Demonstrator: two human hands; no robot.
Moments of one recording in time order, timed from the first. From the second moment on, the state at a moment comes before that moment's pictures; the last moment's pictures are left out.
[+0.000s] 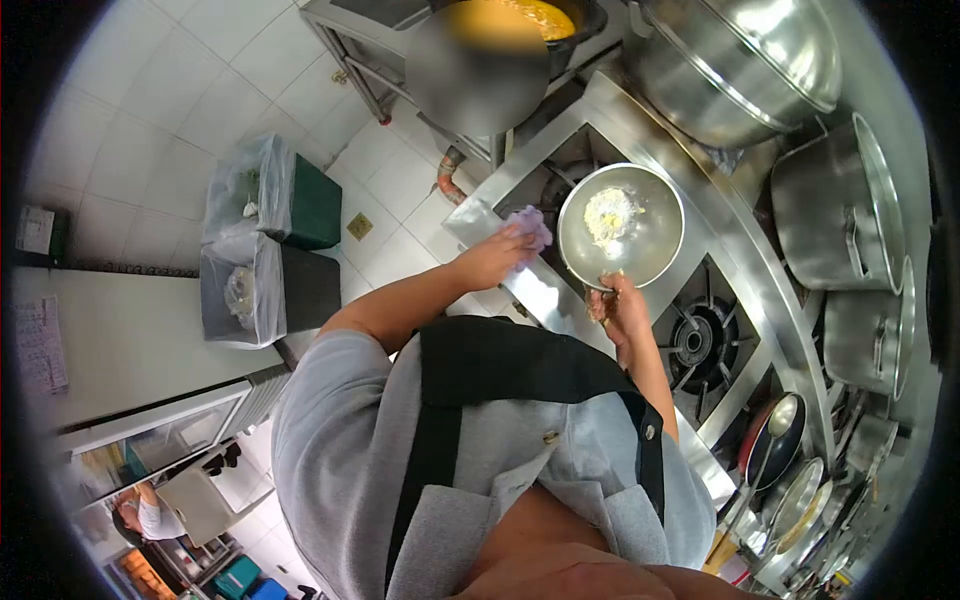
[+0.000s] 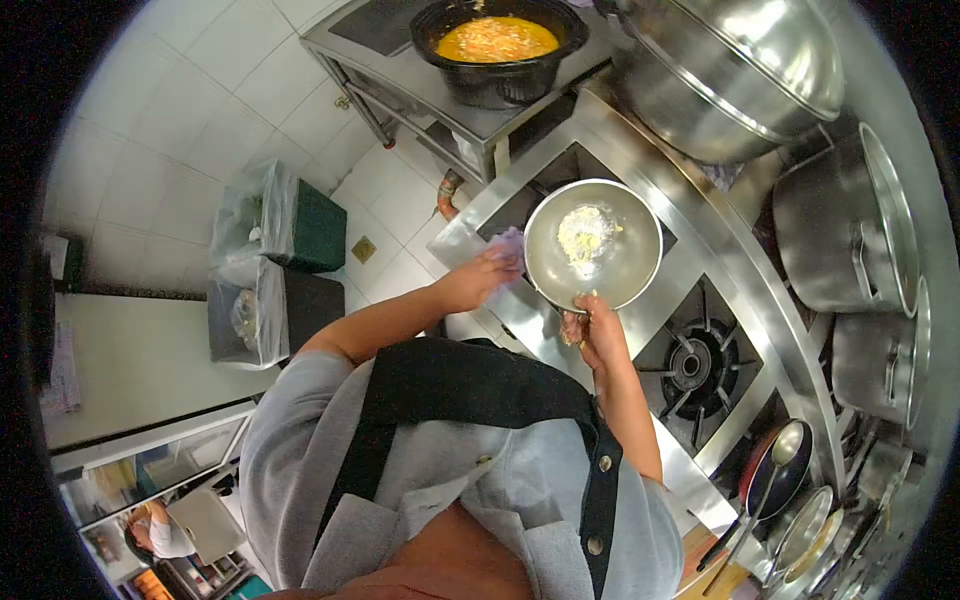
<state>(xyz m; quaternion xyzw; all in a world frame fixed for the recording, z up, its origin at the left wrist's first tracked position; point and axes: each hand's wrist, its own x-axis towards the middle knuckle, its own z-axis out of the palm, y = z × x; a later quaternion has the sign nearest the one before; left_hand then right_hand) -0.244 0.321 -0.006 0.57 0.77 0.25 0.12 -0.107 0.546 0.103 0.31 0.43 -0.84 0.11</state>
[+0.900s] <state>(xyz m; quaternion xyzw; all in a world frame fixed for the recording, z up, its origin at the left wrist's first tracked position) -0.631 0.104 0.061 0.35 0.55 0.64 0.40 -0.542 0.232 0.171 0.17 0.46 -0.86 0.17</state>
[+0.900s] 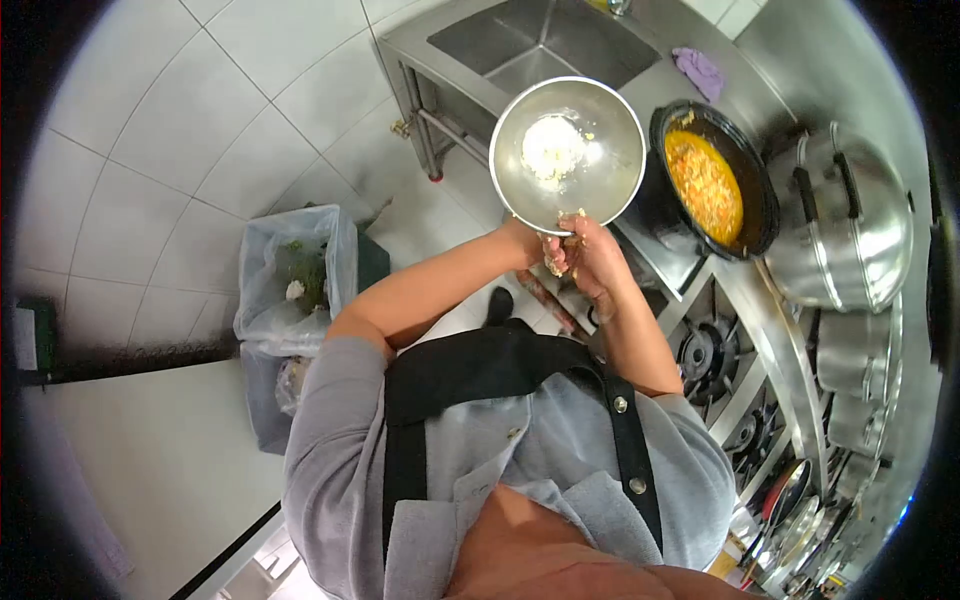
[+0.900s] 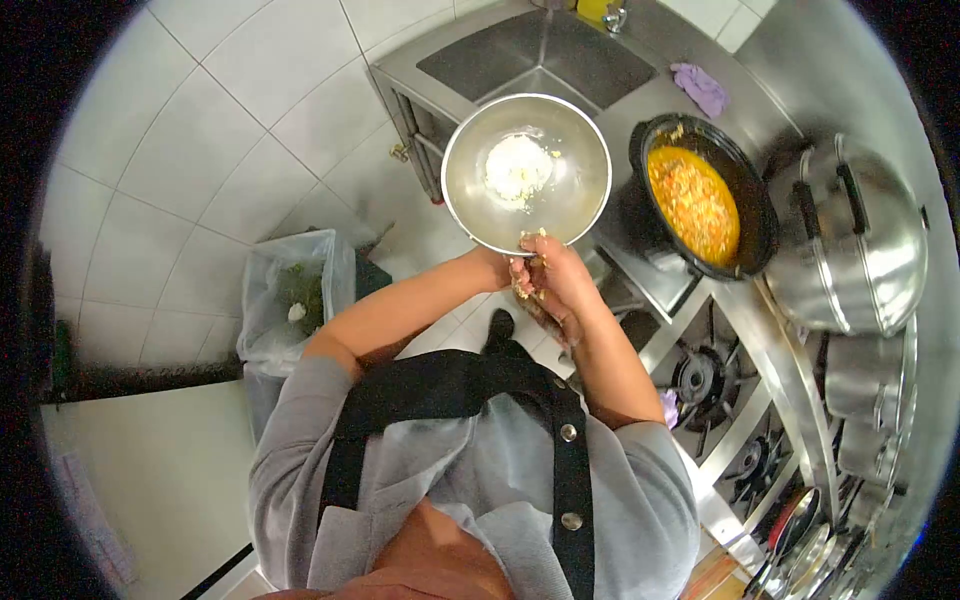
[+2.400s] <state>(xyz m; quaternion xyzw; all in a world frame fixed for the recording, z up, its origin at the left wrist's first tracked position) -1.271 0.421 0.115 0.58 0.81 0.01 -0.04 -1.040 0.340 -0.011 0.45 0.28 -0.85 -0.04</state>
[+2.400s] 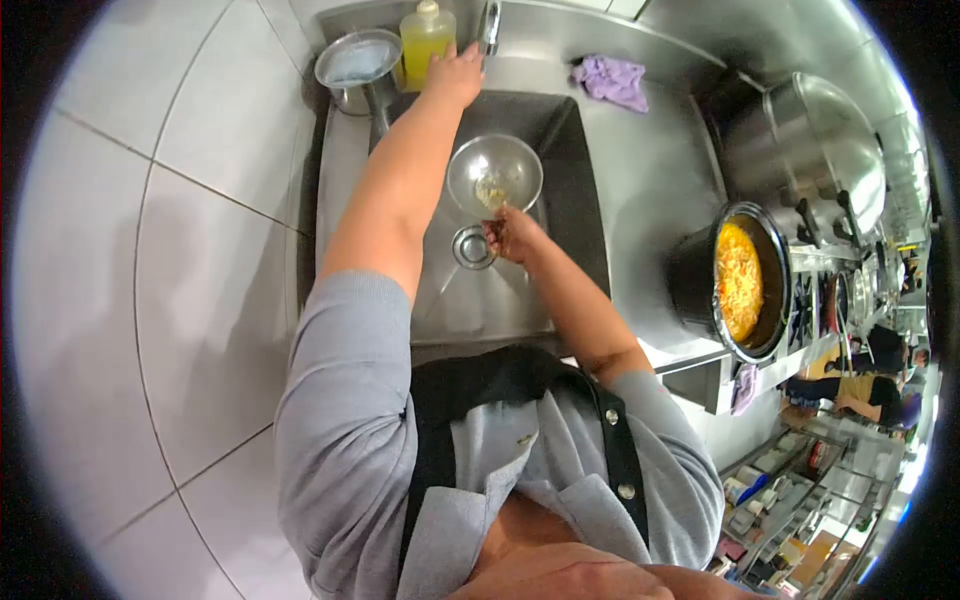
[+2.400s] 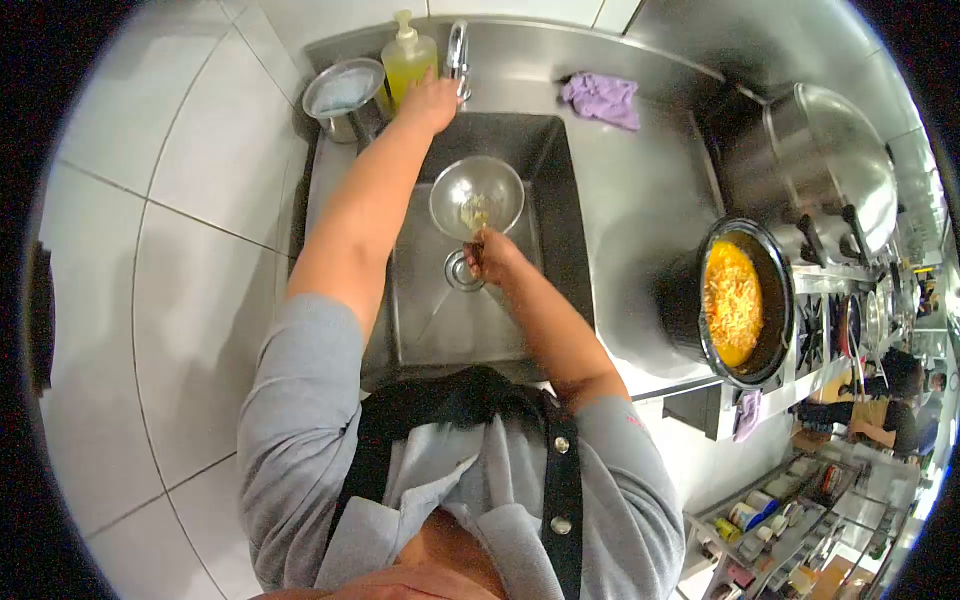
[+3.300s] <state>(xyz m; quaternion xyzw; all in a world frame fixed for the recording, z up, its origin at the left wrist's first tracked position) -1.240 0.304 -0.017 0.46 0.84 0.20 0.21 -1.126 0.386 -0.048 0.46 0.61 -0.63 -0.17</state>
